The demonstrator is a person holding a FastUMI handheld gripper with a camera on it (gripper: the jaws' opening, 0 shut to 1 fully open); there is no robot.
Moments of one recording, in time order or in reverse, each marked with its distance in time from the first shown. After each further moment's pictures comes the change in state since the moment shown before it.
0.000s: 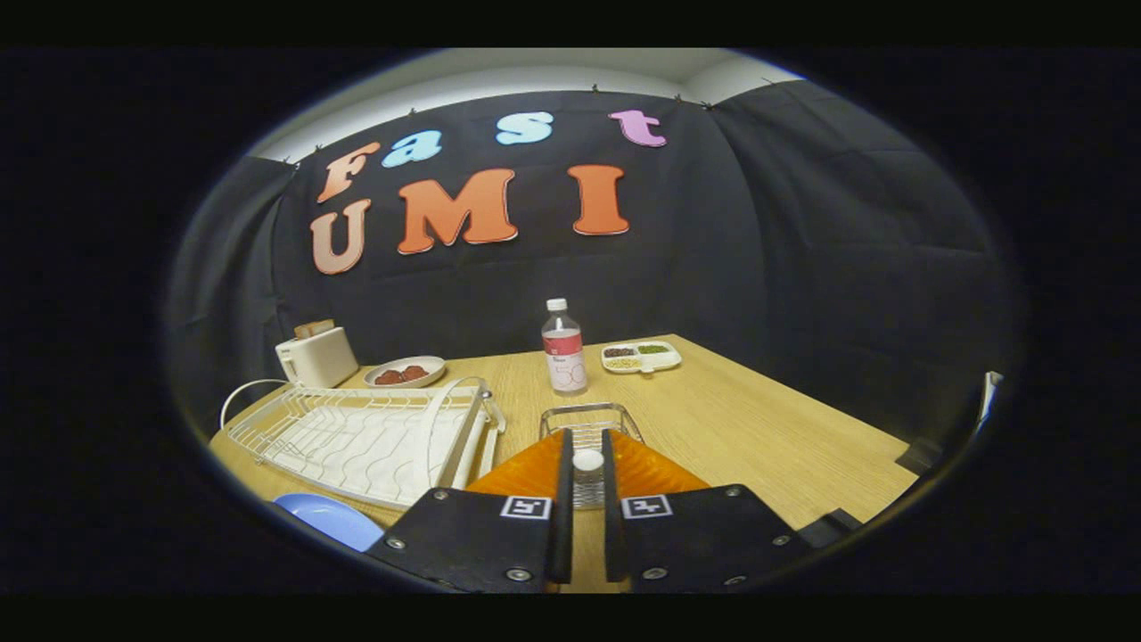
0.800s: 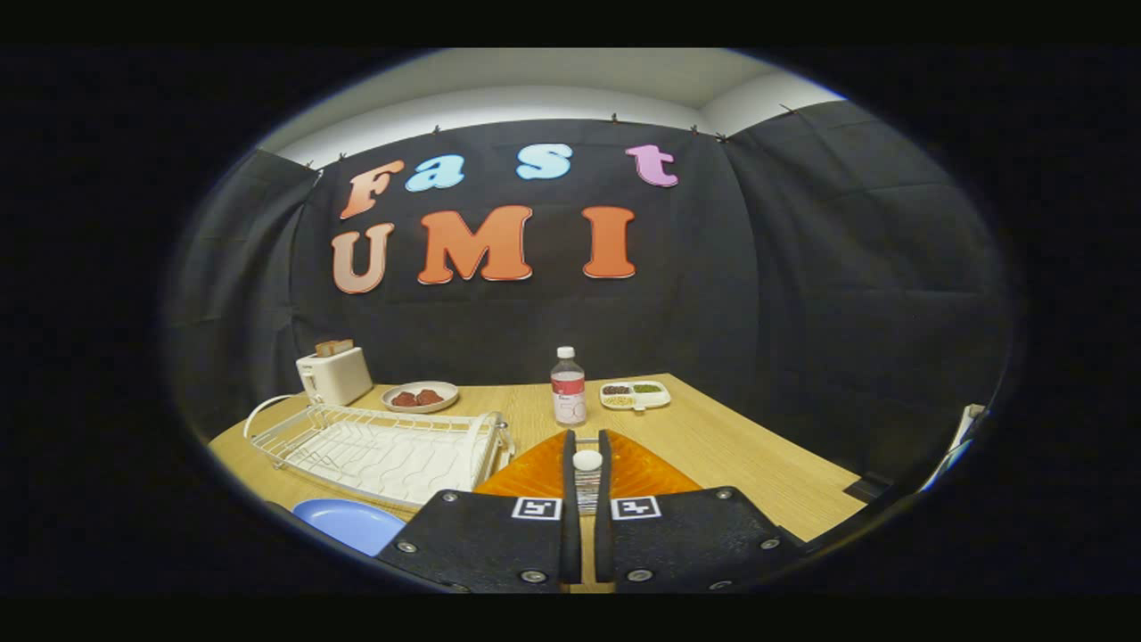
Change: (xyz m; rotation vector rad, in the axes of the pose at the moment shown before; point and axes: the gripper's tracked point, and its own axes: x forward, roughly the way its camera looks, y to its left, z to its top) arm -0.080 0.004 0.067 -0.061 -0.115 0.005
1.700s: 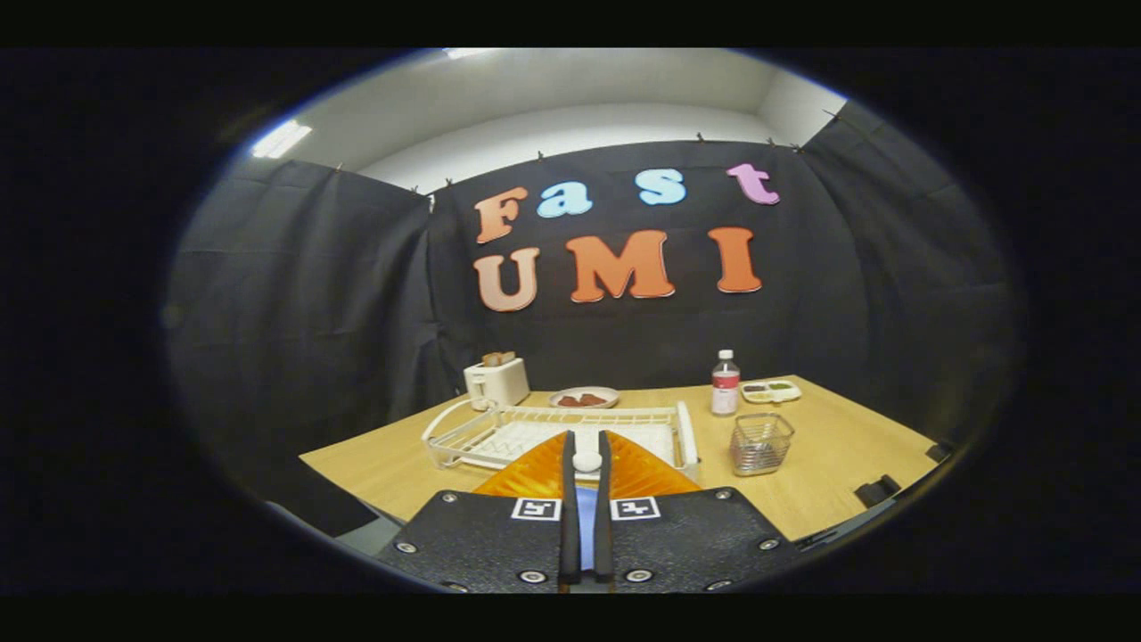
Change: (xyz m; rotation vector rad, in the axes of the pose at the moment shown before) arm -0.138 0.177 -0.020 0.045 -0.044 0.400
